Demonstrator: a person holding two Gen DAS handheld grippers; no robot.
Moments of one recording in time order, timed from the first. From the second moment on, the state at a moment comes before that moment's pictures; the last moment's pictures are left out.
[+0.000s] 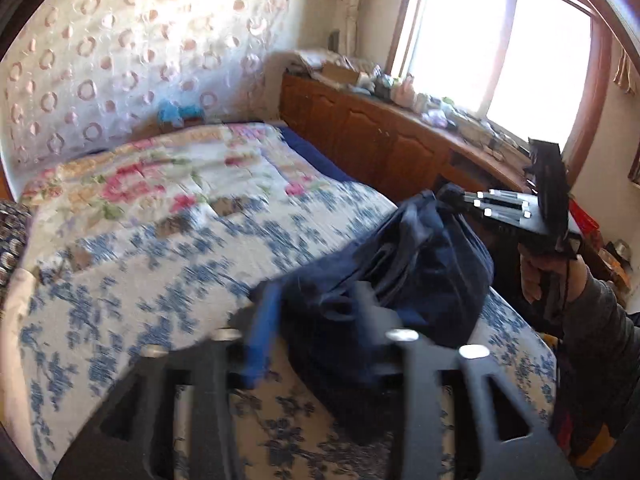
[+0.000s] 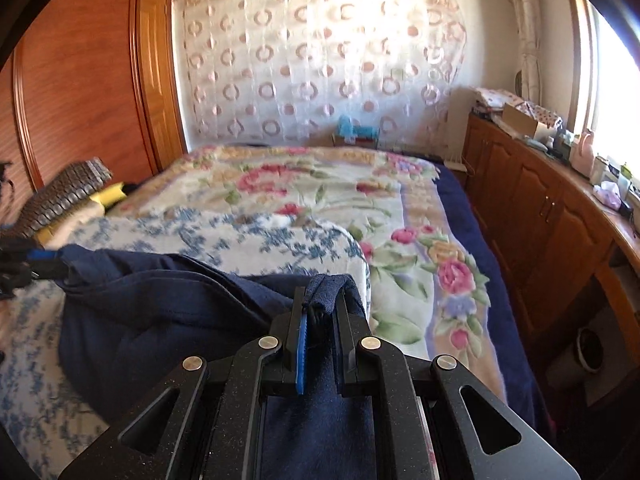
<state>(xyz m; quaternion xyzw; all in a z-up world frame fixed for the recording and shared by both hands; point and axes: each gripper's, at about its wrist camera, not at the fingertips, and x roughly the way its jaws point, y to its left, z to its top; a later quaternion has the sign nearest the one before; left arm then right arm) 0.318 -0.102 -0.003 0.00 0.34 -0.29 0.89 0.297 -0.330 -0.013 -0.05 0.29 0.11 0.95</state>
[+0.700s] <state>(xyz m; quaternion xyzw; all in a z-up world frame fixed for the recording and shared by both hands) 0.354 -0.137 -0.037 0.06 0.39 -0.28 0.88 0.251 -0.321 0.021 -0.06 0.26 0.12 0.95</state>
